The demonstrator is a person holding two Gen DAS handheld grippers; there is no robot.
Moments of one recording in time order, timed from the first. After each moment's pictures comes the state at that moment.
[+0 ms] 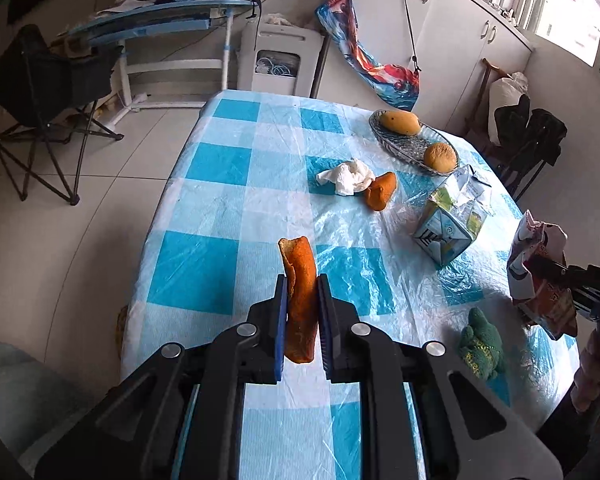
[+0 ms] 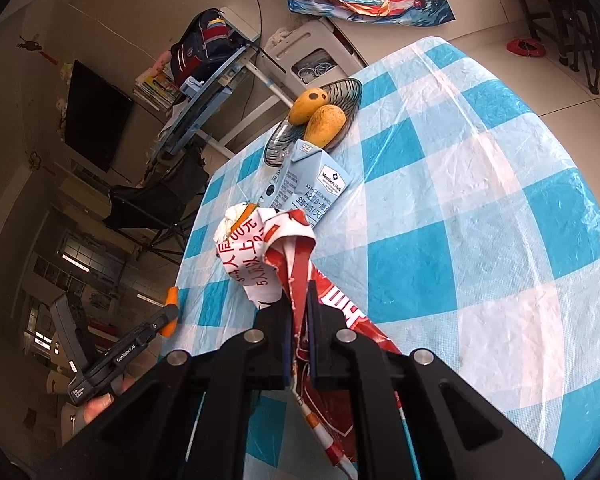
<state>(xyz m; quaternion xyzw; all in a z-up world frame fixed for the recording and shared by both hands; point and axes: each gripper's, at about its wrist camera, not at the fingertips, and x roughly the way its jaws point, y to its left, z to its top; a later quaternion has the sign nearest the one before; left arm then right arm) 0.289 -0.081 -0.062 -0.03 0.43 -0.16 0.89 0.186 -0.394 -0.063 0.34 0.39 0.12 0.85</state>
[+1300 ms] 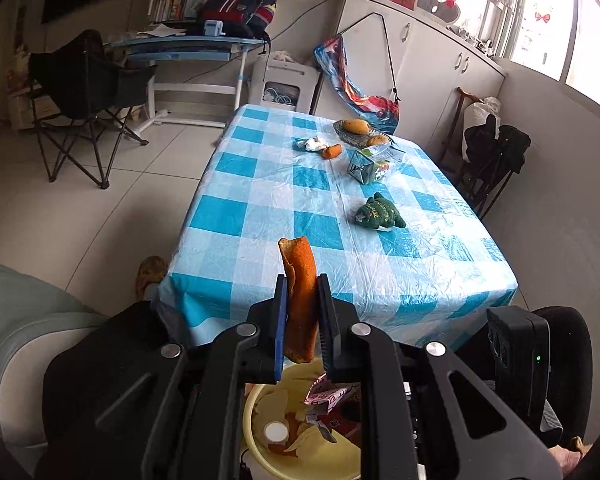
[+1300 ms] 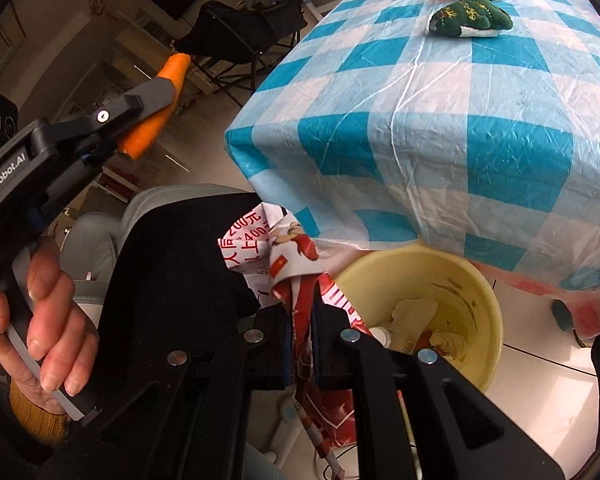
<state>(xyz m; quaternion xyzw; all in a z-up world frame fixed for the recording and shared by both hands) 0.049 -0.023 -0.020 -0.05 0.37 -0.16 0.91 0.039 -0.186 -0.112 0.18 0.52 0.27 0.79</state>
